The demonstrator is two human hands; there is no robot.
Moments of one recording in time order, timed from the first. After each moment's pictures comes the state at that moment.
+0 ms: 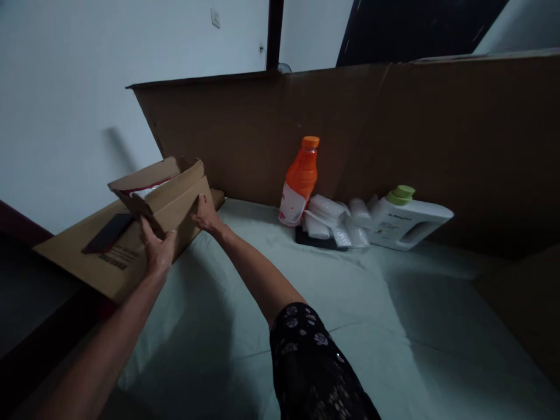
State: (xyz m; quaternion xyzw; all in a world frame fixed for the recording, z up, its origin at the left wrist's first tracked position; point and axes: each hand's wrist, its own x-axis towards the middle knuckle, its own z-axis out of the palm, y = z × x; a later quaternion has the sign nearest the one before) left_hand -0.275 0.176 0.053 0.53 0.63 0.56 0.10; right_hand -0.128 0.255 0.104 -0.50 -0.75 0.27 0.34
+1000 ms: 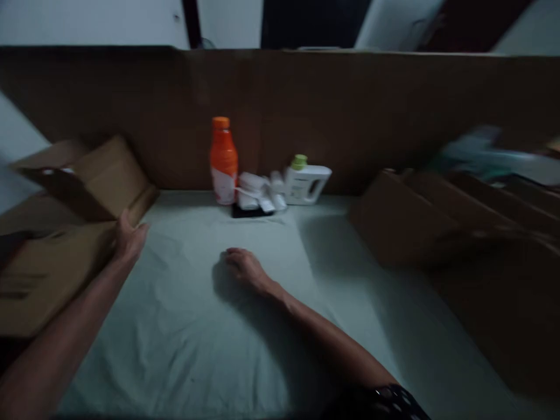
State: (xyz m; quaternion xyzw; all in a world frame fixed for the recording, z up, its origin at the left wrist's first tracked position) left_hand -0.190 0.183 0.052 0.65 0.59 0.43 0.20; right_hand 0.088 -0.017 0.017 -0.59 -0.70 0.23 0.33
